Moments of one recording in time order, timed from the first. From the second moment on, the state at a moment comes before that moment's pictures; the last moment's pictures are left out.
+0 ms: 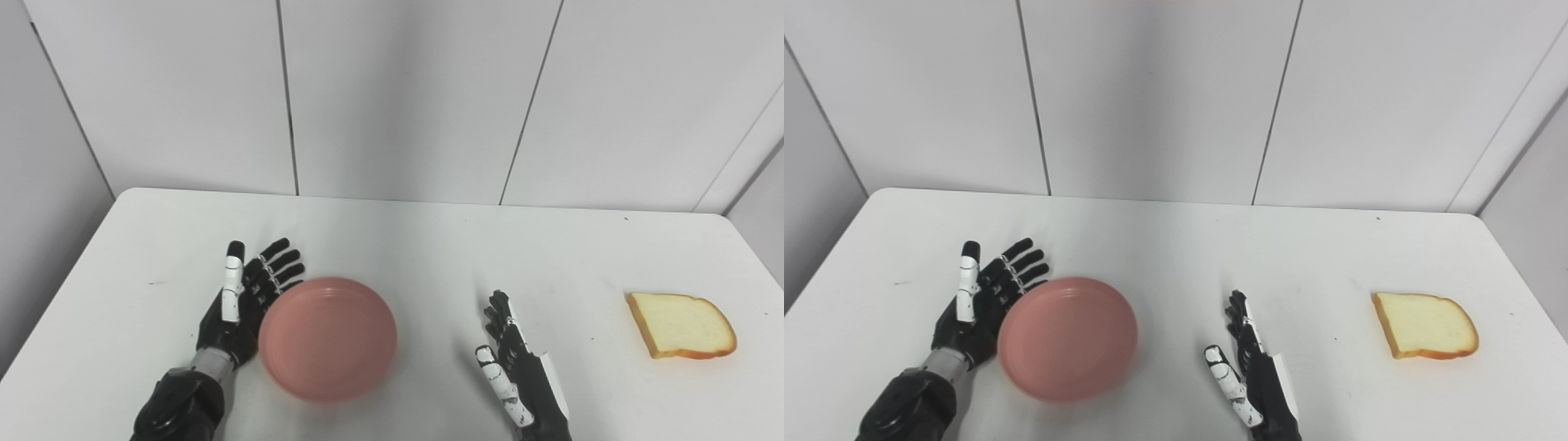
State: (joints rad) left arm -0.29 0.06 0.07 0.13 -0.35 0.21 -0.19; right arm 0.05 0.01 0.06 -0.05 -0.10 -0.25 0.06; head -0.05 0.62
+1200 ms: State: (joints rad) left arm -0.12 -0.17 -0.10 0.09 -0.17 0.00 -0.11; right arm 0.07 -0.06 0.02 -0.10 0.08 -0.19 0.10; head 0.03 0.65
